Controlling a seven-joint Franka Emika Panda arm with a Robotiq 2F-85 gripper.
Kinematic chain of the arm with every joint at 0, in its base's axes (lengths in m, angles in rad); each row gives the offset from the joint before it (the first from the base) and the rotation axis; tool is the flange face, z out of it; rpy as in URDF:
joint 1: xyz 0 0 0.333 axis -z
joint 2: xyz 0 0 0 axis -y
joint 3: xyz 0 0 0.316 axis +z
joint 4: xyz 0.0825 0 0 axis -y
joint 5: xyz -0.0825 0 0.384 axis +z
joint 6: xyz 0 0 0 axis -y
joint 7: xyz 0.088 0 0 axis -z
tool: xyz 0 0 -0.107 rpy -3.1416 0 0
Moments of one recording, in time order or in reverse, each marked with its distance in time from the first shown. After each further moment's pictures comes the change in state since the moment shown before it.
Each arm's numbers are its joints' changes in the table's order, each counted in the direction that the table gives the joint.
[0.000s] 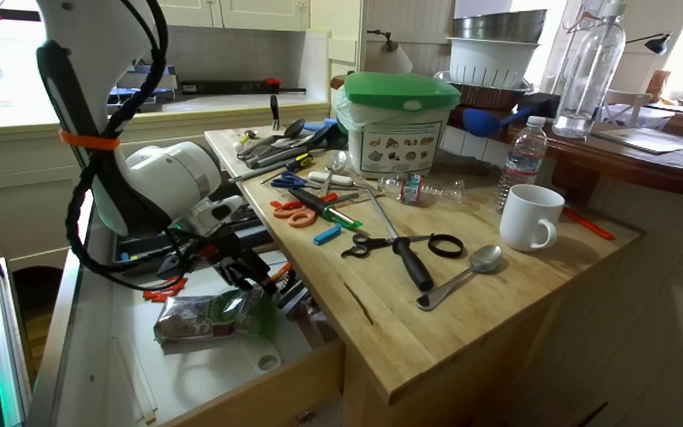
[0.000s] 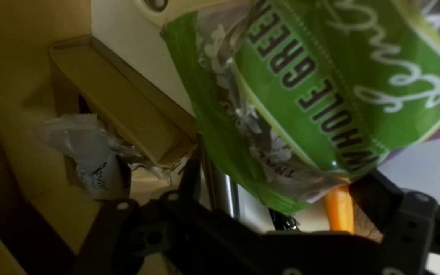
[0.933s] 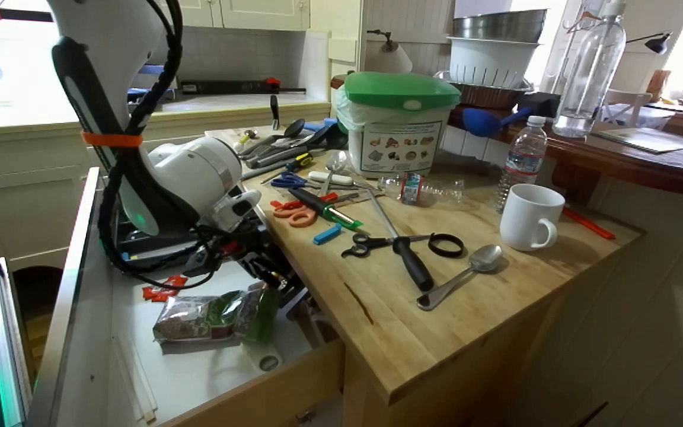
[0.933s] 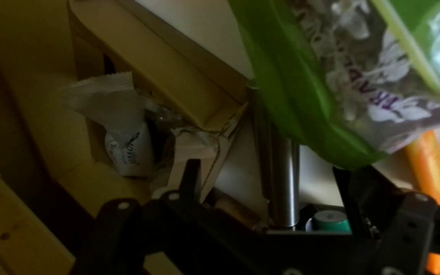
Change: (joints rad) arm 0.055 -0.020 -0.001 0.100 -0.108 0.045 0.071
